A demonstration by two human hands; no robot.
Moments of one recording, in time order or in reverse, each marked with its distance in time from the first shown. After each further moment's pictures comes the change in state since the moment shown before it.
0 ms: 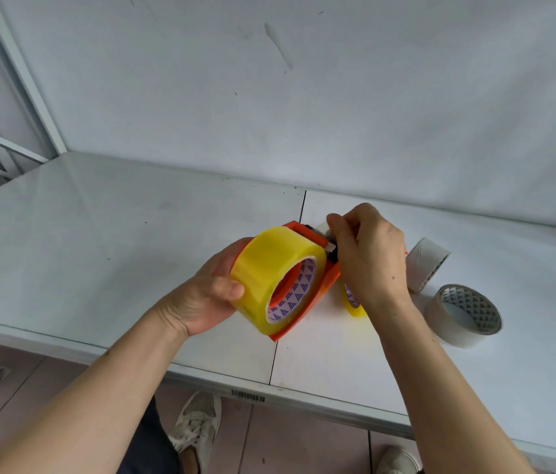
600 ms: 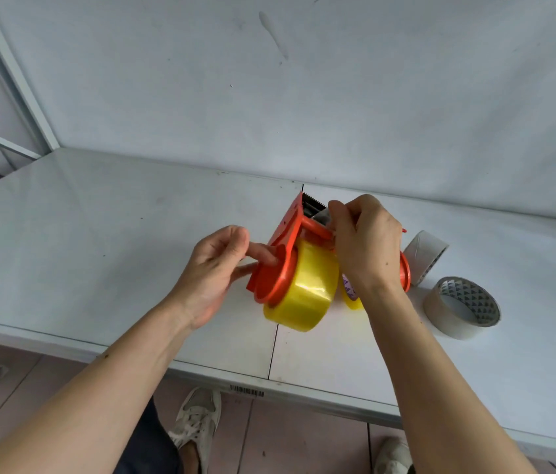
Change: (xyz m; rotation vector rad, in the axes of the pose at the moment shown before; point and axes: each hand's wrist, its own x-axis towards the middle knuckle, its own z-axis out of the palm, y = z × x) left_hand 0.011 -0.009 0.006 0.243 0.400 0.165; right_hand 0.006 0.001 0.009 0.063 0.069 0.055
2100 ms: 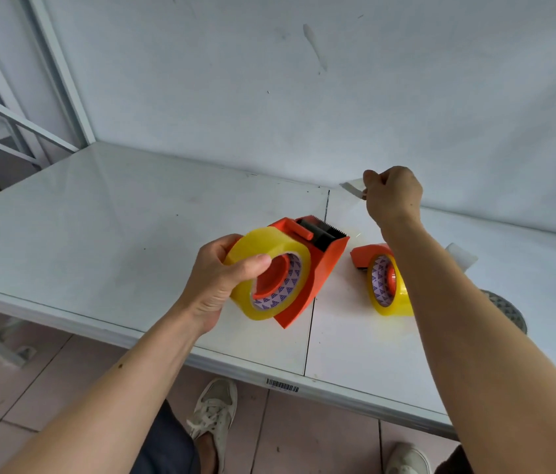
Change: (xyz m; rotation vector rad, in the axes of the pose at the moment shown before) left_hand -0.029 0.023 -0.035 0.074 0.207 -0.050; right_hand 0.080 -0.017 0.030 -0.021 -0.078 0.228
